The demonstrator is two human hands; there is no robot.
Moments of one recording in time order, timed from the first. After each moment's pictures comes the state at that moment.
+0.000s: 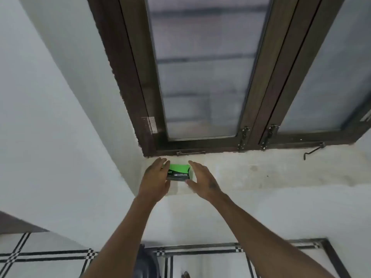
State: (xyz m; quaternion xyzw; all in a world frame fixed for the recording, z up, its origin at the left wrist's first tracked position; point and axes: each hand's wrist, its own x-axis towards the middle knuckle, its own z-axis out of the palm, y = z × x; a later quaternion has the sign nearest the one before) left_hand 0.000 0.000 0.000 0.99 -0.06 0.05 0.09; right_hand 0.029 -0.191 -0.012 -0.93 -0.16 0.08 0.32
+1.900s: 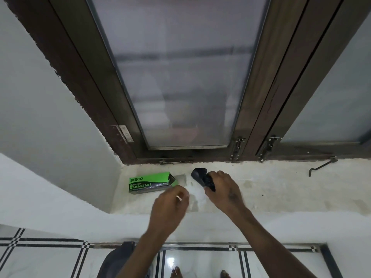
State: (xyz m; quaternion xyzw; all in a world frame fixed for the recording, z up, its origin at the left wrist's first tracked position) left_hand 0.005 -0.116 0.004 0.92 0.05 0.01 0.38; right_hand 0.090 -0.295 -0.015 -0.97 -0.11 0.05 0.22
